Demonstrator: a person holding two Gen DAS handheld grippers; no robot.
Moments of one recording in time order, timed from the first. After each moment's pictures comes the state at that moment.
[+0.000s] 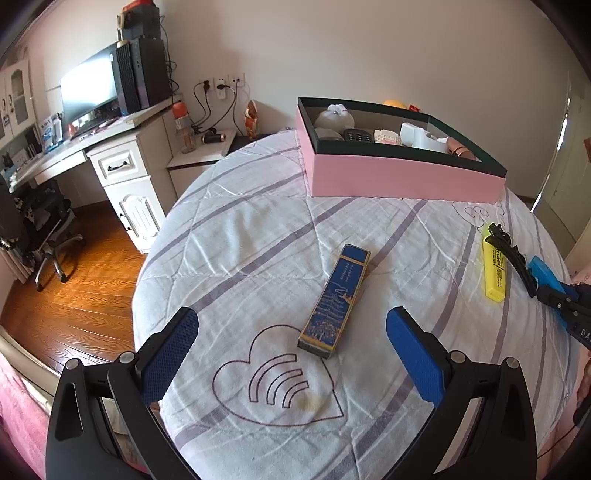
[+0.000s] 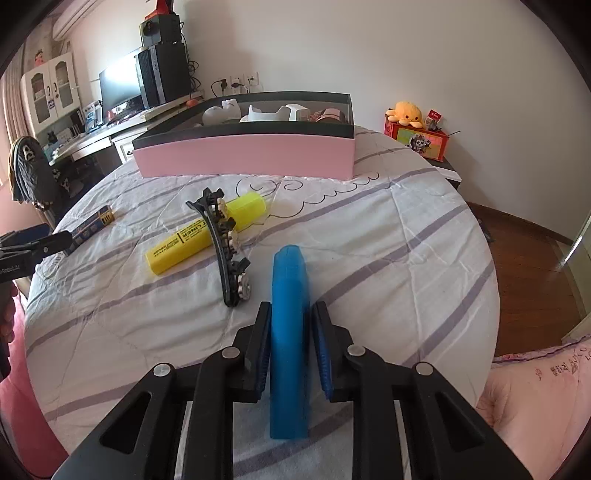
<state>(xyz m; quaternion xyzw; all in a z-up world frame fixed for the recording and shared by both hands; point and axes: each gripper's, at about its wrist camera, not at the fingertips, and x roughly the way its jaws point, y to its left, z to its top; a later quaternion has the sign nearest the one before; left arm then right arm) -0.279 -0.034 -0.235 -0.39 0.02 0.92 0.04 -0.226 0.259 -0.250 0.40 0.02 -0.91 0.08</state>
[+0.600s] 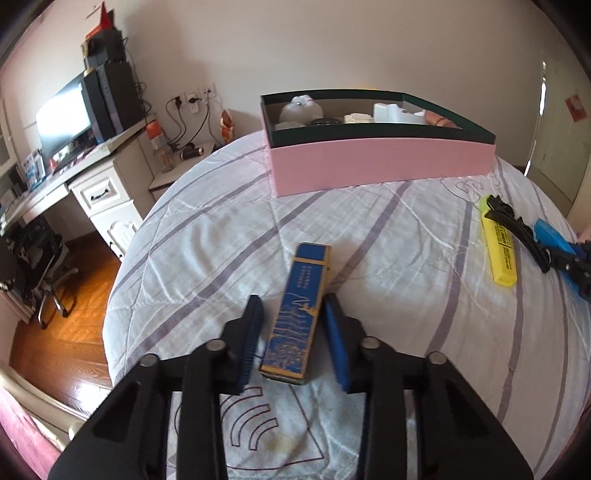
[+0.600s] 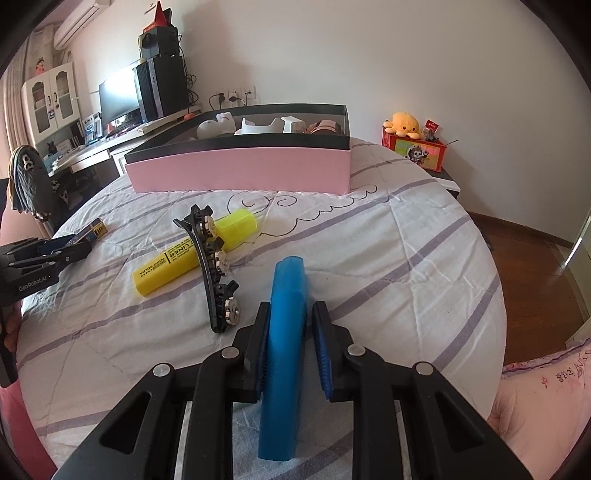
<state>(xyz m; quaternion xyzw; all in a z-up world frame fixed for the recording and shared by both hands) -0.292 -0.004 -0.252 -0.38 0.08 0.92 0.07 -0.231 0.260 -0.255 0.37 0.01 -0.92 0.08</state>
